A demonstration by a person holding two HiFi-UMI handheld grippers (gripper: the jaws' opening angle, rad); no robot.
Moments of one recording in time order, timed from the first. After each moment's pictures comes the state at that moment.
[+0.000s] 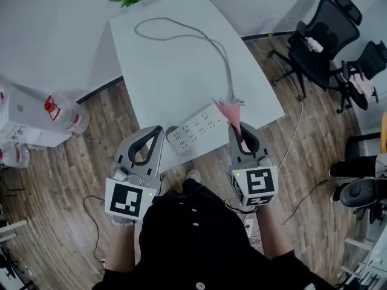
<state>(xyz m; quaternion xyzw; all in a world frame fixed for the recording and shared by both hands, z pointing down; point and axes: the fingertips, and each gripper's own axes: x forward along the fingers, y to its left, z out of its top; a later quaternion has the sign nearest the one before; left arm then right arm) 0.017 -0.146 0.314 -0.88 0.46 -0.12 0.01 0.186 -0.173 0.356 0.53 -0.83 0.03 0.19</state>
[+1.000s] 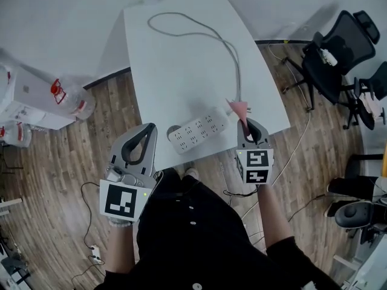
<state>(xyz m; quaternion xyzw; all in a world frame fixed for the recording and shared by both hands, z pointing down) 0.000 -0.158 0.313 -0.84 0.53 -0.13 0.01 0.230 -0.234 0.451 0.51 -0.81 0.06 0.28</state>
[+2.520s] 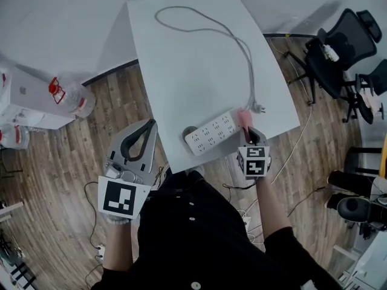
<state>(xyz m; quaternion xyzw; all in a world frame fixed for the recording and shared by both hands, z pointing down) -0.074 -0.184 0.326 -0.85 0.51 -0.13 -0.01 0.210 -0.226 0.558 0.53 -0.75 0.15 0.37</state>
